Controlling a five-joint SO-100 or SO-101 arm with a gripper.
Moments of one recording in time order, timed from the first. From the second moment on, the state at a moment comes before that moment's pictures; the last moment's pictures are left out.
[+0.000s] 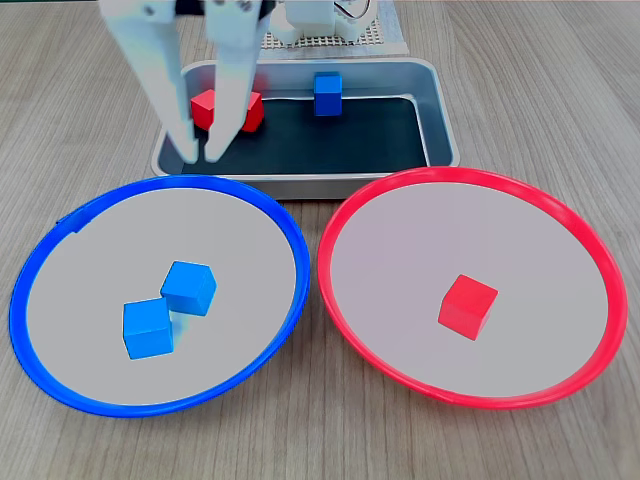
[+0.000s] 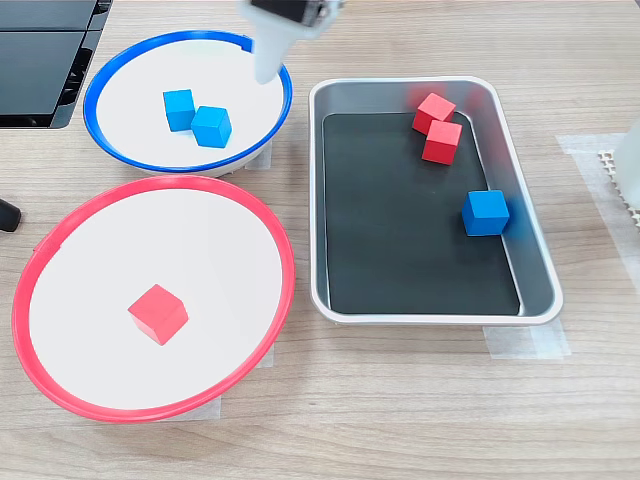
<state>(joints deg) 12.7 79.8 78.6 78.0 -97.6</state>
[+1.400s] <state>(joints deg) 1.1 84.9 111.3 83.4 -89.9</state>
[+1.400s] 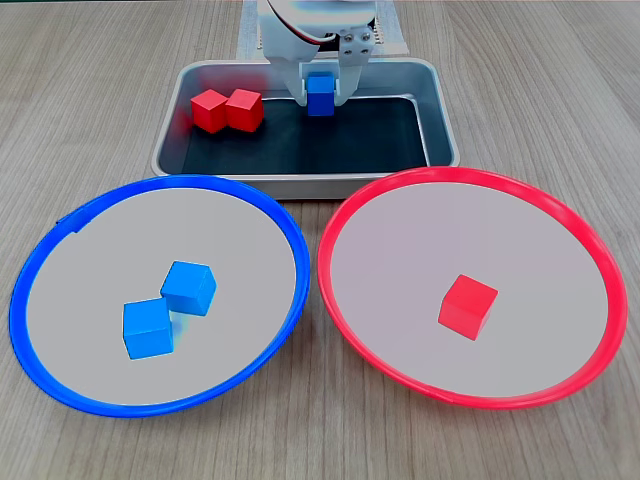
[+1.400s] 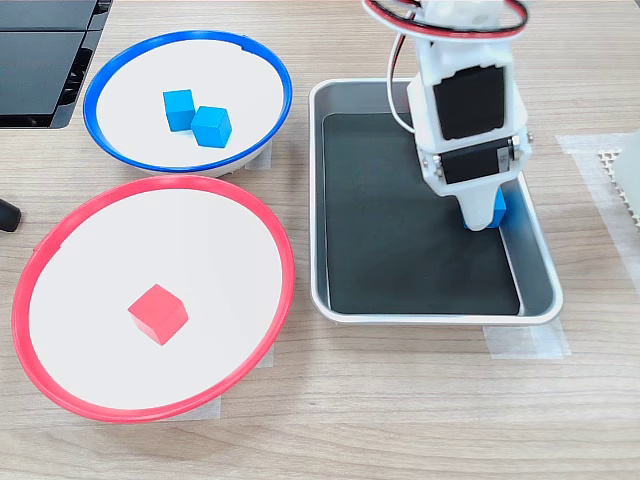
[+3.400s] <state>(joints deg) 22.9 123.7 126.1 72.1 -46.9</state>
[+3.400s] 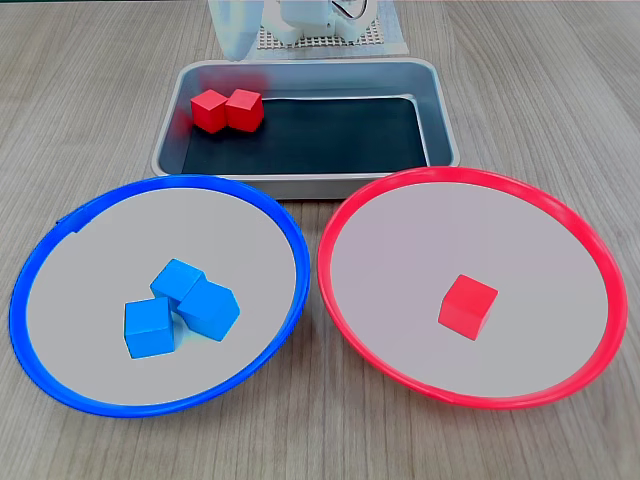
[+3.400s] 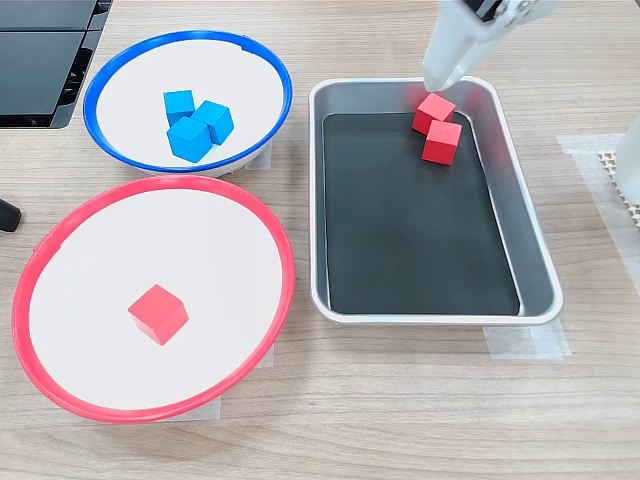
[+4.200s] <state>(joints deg) 29.1 117.3 132.5 69.4 -20.3</state>
